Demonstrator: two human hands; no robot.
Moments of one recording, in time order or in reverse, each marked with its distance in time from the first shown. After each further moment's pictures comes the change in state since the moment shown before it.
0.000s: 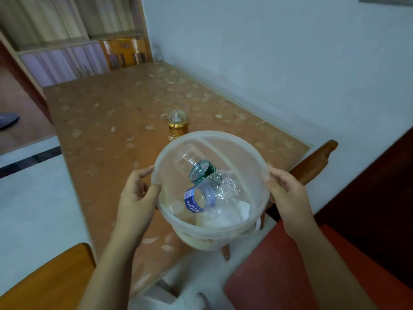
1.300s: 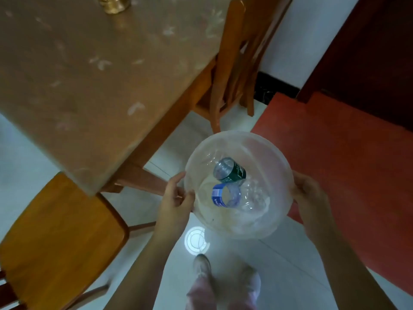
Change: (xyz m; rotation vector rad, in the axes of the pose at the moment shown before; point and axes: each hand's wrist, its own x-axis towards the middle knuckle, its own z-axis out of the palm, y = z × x) left_hand -0.223 -0.245 0.011 0.215 -0.522 -0.310; right_hand -0.292 0.249 -0.071 -0.168 0.227 0.506
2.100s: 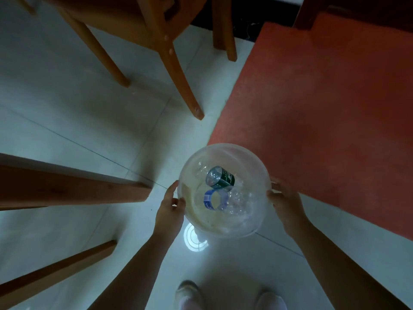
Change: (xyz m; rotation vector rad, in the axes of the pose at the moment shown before) left_hand 0.160 -0.381 0.162 0.194 -0.096 -0.208; right_hand 0.136 0.380 0.086 0.069 0.113 0.376
